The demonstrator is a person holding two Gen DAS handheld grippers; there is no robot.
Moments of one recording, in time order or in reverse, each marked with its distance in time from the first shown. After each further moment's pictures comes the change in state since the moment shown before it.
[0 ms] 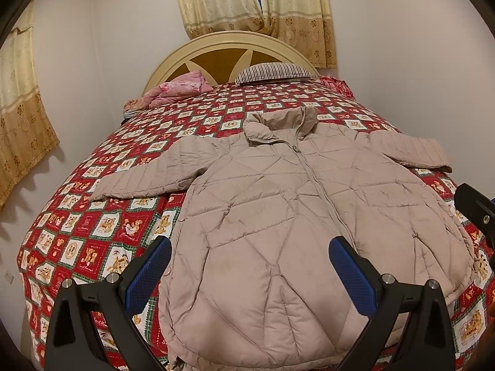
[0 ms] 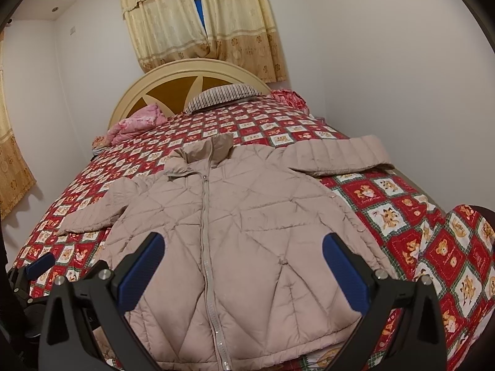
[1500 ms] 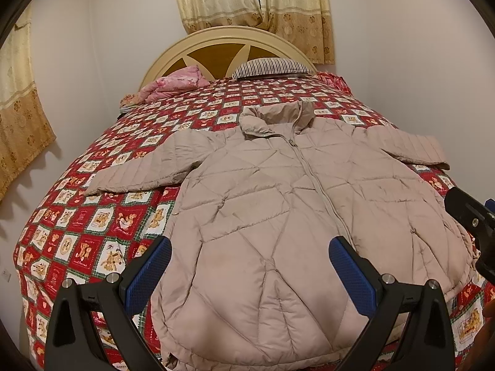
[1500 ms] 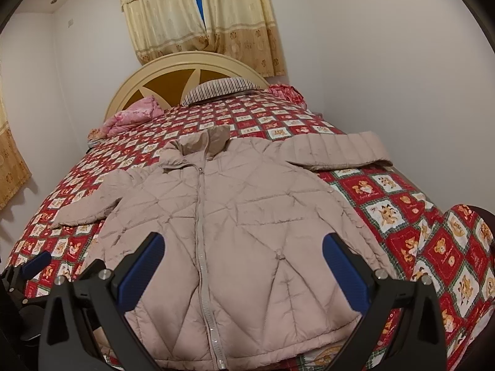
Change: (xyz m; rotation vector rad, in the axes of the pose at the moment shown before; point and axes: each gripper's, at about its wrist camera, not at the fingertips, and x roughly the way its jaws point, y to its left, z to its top) left arm 0.005 -0.009 -0.005 -0.003 0.023 -0.016; right arm 0.004 0.000 -0.002 -0.010 0.035 -0.022
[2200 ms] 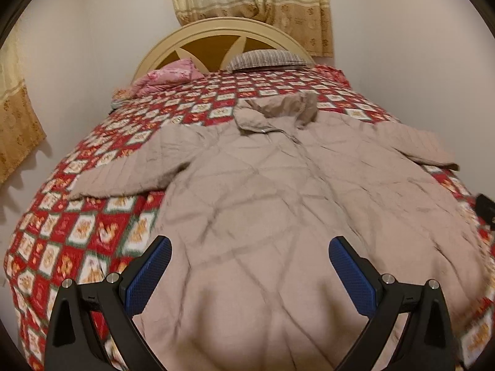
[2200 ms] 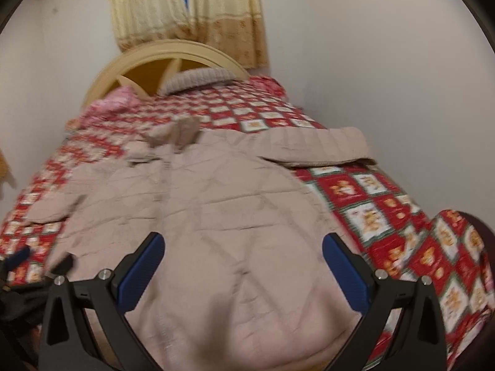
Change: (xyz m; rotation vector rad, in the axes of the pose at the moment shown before) left arm 0.069 0.008 0.025 0.008 0.031 -0.009; right arm 0.048 -0.032 0.017 -0.021 0.063 -0.144
